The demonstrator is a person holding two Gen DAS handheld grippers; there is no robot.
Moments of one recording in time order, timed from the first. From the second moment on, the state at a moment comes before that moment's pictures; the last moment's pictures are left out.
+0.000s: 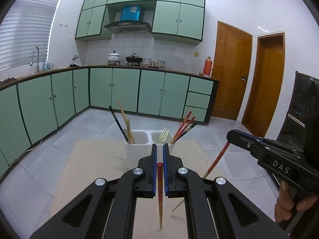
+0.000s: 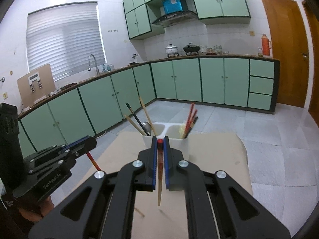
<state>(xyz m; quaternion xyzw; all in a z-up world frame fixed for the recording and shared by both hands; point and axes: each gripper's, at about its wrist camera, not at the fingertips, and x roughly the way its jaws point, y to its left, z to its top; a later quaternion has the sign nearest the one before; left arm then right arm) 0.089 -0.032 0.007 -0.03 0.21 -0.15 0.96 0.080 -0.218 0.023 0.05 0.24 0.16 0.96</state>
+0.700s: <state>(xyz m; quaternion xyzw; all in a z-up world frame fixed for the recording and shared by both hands) 0.158 -0.027 0.108 -0.03 0.10 -0.15 0.98 0.147 -0.212 0.122 0.02 0.14 0.15 0.98</state>
